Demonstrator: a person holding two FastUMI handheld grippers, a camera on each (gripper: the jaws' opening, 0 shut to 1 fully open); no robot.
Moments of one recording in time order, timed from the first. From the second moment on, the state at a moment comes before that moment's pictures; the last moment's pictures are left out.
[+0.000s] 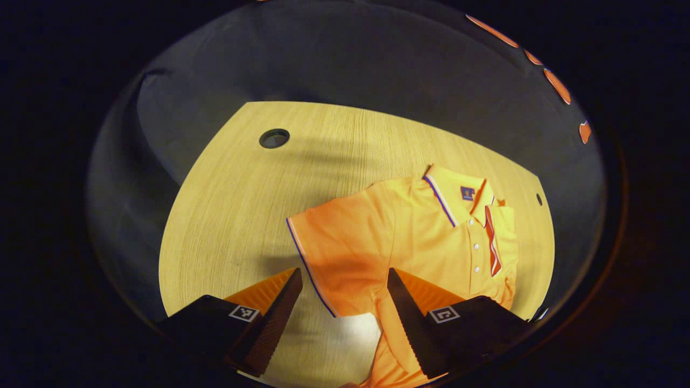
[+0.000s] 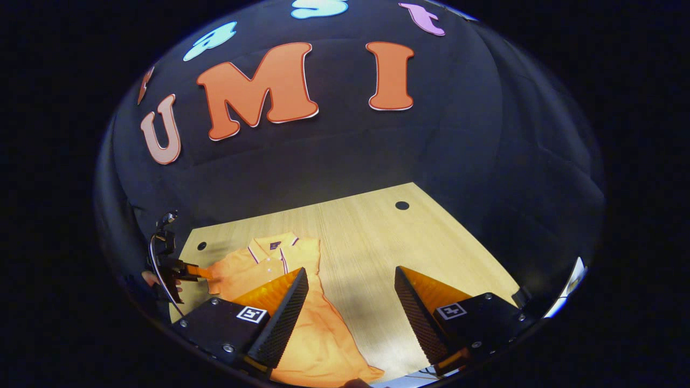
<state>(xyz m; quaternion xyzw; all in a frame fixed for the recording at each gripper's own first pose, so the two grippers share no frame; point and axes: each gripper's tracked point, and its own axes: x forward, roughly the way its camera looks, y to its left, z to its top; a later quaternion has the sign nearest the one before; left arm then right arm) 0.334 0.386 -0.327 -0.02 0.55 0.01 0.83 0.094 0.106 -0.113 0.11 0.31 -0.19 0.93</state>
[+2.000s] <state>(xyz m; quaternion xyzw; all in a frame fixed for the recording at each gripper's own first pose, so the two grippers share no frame) 0.399 0.248 -0.279 0.01 0.48 -0.22 0.85 0.044 0.120 -0.106 0.12 0.31 -0.23 0.91</state>
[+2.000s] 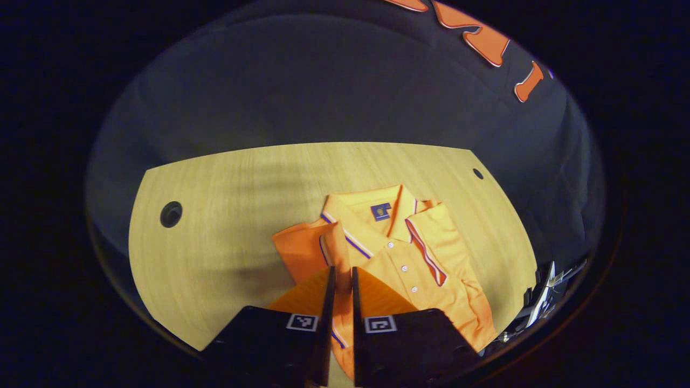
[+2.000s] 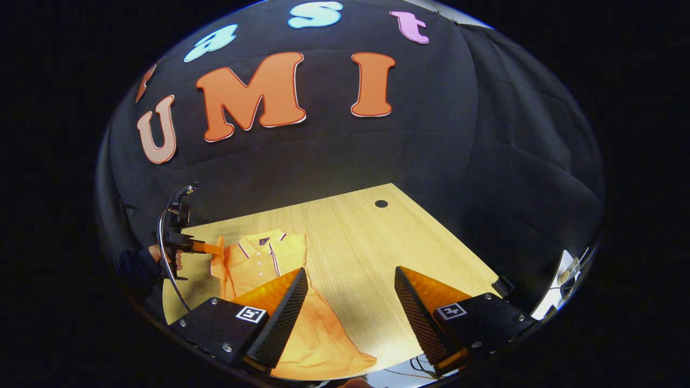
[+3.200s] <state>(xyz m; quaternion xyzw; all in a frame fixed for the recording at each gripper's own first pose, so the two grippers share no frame) 0.243 0.272 -0.052 0.00 0.17 -0.12 0.98 0.090 0.130 -0.072 0.09 0.19 -0.07 0.98</state>
